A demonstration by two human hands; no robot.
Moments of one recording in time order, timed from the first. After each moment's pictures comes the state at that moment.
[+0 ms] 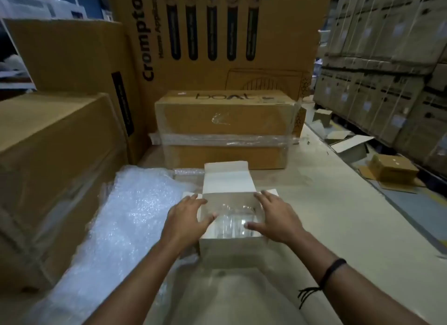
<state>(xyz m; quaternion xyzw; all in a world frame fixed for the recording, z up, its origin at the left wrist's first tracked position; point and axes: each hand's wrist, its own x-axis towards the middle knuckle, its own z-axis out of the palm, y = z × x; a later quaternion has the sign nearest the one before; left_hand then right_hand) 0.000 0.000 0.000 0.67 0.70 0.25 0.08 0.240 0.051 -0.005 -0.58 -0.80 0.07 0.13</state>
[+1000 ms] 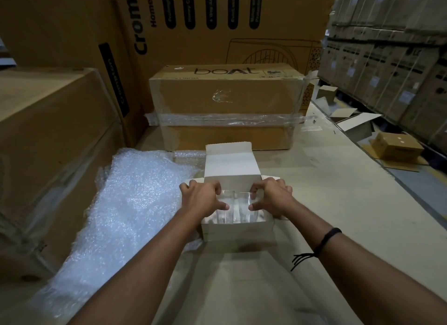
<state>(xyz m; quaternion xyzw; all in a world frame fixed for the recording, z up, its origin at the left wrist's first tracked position) 0.020 0.060 -0.012 0.67 0.73 0.05 0.07 0.218 0.087 -0.007 -0.62 -0.76 0.17 0.06</state>
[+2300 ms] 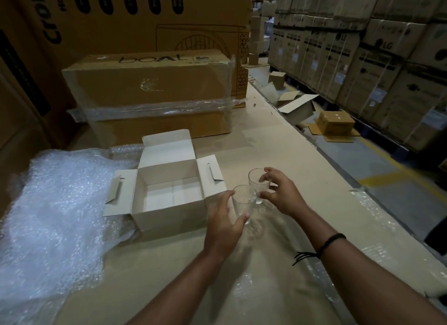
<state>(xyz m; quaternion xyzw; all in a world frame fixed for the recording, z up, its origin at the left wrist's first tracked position) 0.219 -0.032 -0.082 0.63 0.55 0.45 0.30 0.411 0.031 -0.059 -0.58 -0.63 0.31 0.41</state>
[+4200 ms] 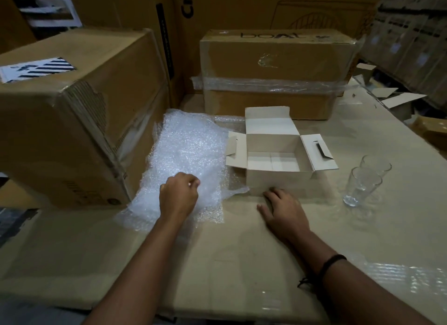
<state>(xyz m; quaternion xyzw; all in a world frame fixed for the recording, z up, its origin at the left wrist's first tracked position) -0.114 -0.097 -0.056 0.55 0.78 0.30 0.01 0.155 -0.053 -0.112 -0.57 -0.81 0.08 0.16</state>
